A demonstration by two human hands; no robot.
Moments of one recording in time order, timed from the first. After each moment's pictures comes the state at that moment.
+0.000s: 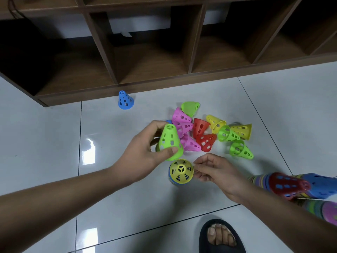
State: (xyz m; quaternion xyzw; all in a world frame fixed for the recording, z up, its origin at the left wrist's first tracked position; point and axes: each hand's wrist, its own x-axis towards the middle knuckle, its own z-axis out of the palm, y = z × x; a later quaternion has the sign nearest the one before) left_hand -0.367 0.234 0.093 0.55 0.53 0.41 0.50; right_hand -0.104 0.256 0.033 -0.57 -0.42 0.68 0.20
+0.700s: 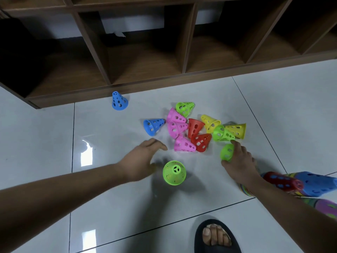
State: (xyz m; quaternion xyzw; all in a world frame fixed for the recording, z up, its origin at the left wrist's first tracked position) left_hand -0.387 0.254 0.000 0.75 0.56 0.10 0.35; right_hand -0.022 0.307 -0.027 -0.76 -0.61 0.22 -0.03
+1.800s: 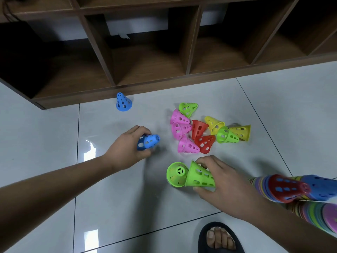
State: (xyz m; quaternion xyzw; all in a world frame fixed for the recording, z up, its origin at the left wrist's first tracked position) left_hand -0.428 0.268 0.017 0.68 0.65 0.18 0.29; right_hand -0.087 0.237 0.081 -0.49 -0.82 0.30 0.03
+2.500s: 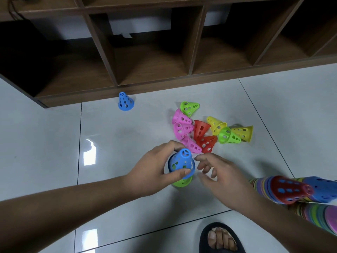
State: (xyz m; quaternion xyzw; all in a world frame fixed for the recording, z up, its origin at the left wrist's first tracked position) left_hand -0.350 0.224 0.058 0.72 0.52 0.27 0.37; right_hand -0.095 0.245 0.065 -0.52 -0.76 0.37 0.13
